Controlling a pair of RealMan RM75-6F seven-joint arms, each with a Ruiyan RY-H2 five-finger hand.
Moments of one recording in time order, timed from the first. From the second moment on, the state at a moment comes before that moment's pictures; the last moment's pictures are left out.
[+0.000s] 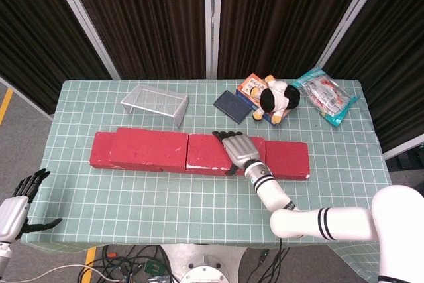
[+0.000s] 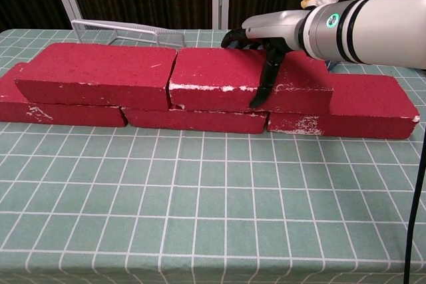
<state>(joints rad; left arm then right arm) -0.05 -1.13 0.07 -1.47 1.57 1.43 -0.43 1.18 -1.47 0.16 -1.71 -0.38 0.94 -0.60</state>
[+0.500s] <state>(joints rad) -0.05 -1.13 0.07 -1.47 1.57 1.44 -0.44 1.19 -1.49 0.16 -1.68 -0.36 0.92 -0.60</state>
